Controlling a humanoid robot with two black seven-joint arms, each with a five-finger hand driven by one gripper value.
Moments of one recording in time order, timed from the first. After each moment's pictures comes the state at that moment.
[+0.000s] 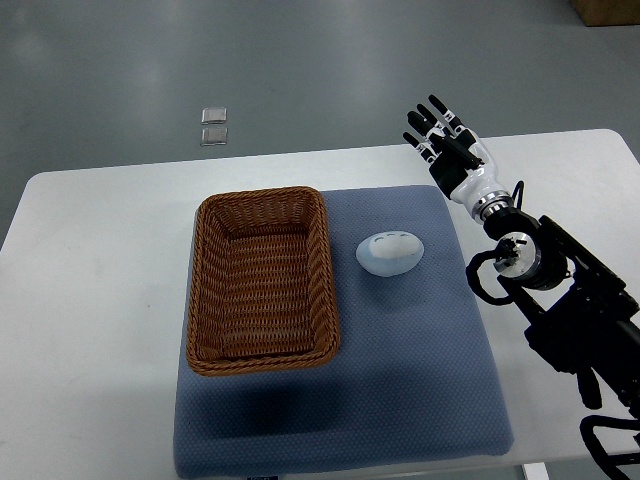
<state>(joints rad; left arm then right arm) -0.07 0.00 -0.08 -0.26 0.06 0.02 0.00 0.56 -0.05 1.12 0.91 -0.33 0.04 0.19</state>
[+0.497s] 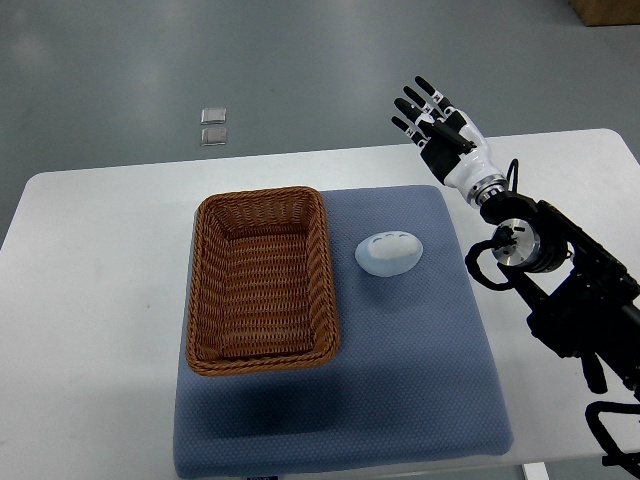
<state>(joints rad) -0.07 0.00 -0.08 -0.26 0.07 0.02 0.00 0.64 -0.10 1.03 0.93 -0.39 0.08 0.18</state>
